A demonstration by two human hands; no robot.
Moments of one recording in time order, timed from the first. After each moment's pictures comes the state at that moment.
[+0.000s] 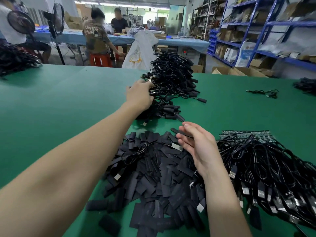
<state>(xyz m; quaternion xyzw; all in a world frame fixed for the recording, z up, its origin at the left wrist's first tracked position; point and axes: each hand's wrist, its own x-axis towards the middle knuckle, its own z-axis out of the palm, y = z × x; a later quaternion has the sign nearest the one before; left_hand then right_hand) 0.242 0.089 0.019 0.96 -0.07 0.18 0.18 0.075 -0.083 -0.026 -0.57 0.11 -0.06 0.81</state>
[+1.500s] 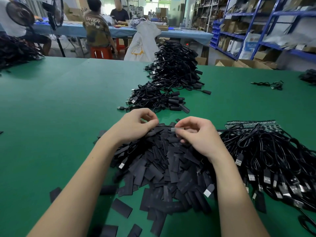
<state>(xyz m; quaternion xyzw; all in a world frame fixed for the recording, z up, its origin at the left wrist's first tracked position) 0.110 0.133 -0.014 0.89 -0.14 -0.01 0.43 0.077 -0.088 -0.036 -0.81 -0.04 -0.06 0.58</state>
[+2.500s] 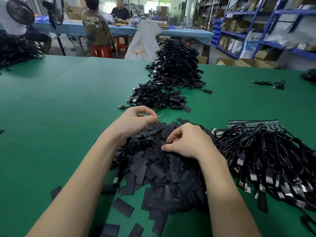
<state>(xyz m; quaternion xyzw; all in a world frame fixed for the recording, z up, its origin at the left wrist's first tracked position) 0.107 0.130 -0.007 0.82 -0.03 -0.07 0.57 0.073 -0.056 -0.018 -0.97 0.00 0.05 0.24</state>
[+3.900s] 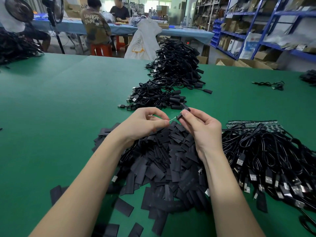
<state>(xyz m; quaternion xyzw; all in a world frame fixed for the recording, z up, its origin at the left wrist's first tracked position) 0.099 0.114 -0.006 0.79 -0.11 -0.10 0.60 0.084 -0.064 -0.035 -0.51 0.06 -0.14 0.84</state>
